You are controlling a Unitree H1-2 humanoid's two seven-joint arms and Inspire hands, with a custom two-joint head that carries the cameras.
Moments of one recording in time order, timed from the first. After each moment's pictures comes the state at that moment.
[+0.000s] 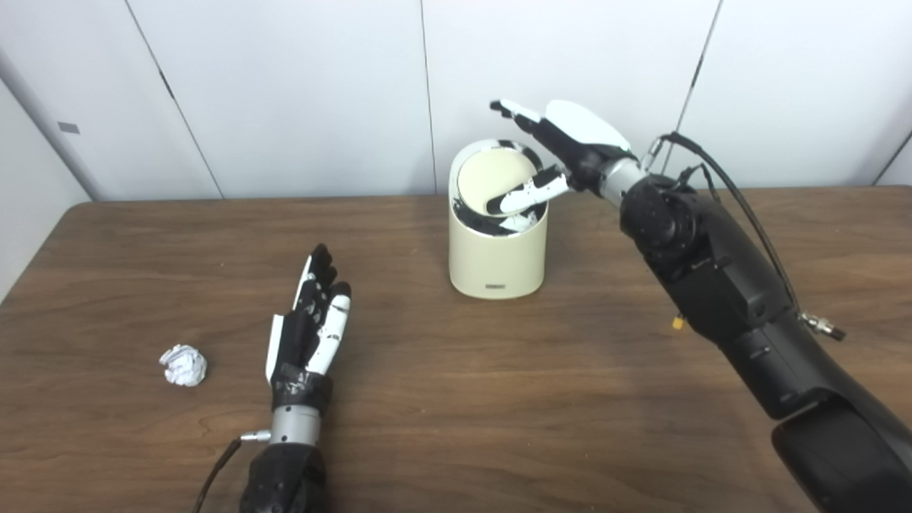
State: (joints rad) left arm -0.05 -0.03 0.07 0.00 -0.08 -0.12 0.00; right arm -0.83 -0.30 0.38 0.24 -0.62 0.19 0.27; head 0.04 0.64
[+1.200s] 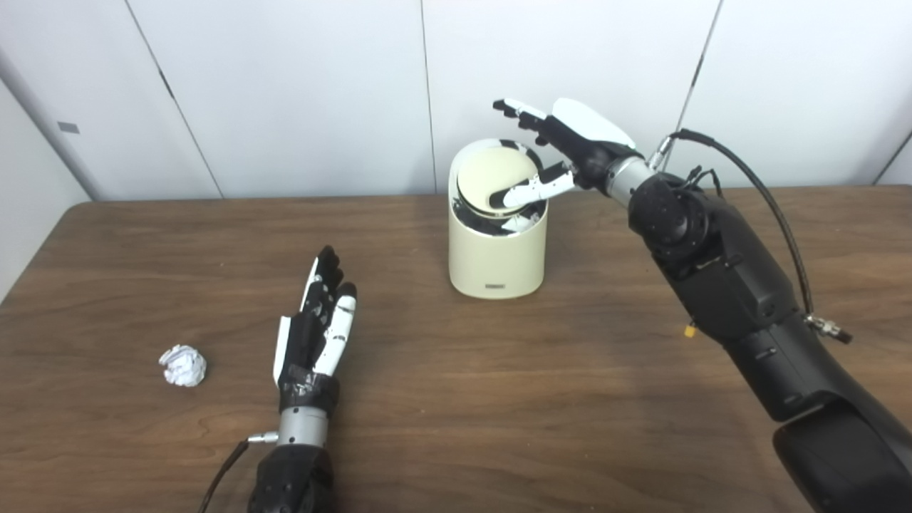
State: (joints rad) left arm -0.04 -0.04 0.05 0.00 -0.07 -0.11 0.02; right arm -0.82 -0.29 0.33 0.20 -0.56 0.22 0.31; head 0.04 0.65
